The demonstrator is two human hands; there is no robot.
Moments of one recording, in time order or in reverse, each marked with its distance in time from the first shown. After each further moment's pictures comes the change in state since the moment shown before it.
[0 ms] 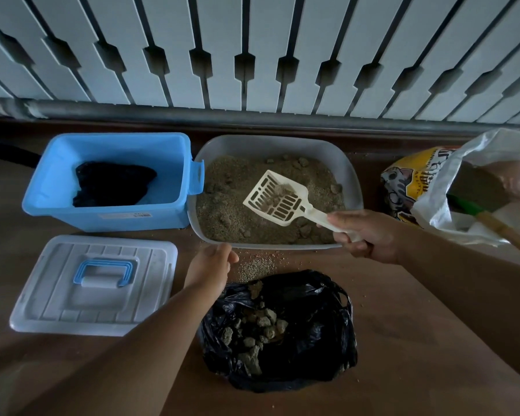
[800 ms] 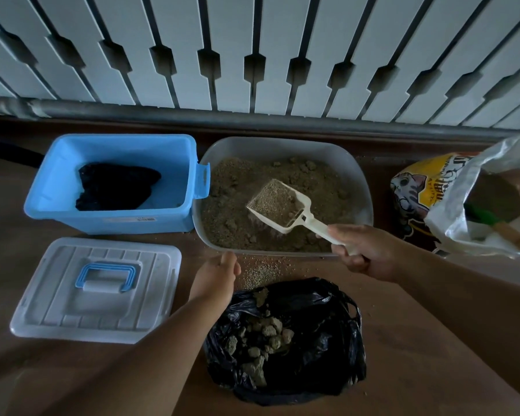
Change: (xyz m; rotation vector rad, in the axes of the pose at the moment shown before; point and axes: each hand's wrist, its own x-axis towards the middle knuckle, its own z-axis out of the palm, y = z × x) left_hand 0.010 -0.017 0.006 0.048 0.002 -0.001; right_hand 0.014 0.013 0.014 0.013 0.004 0.028
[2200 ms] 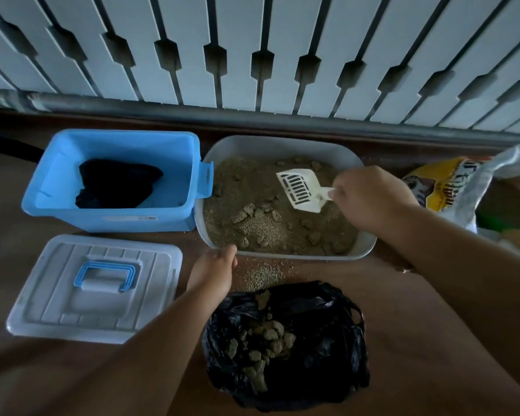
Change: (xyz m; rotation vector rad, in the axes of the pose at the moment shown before) left_hand 0.014 0.011 -0.011 0.249 0.056 0.003; right_hand -0.020 -0.094 0.048 -1.577 0.643 -0.351
